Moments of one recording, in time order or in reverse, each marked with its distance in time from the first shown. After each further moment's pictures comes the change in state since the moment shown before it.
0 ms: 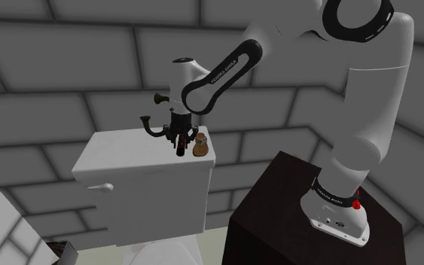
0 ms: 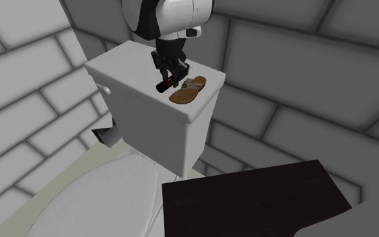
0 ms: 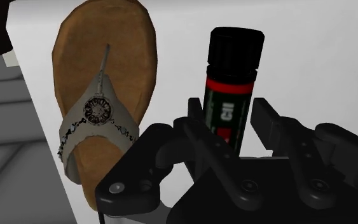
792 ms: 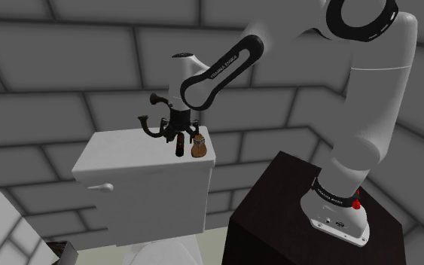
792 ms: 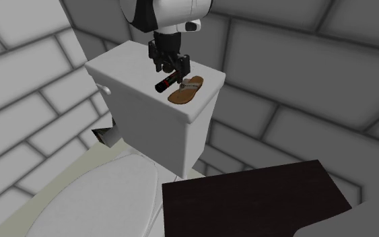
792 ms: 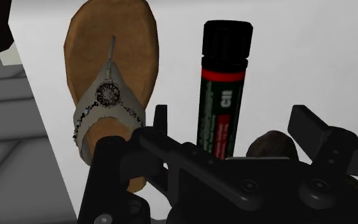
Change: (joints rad) arm -0.006 -0.019 0.009 0.014 0.021 -0.022 -0.018
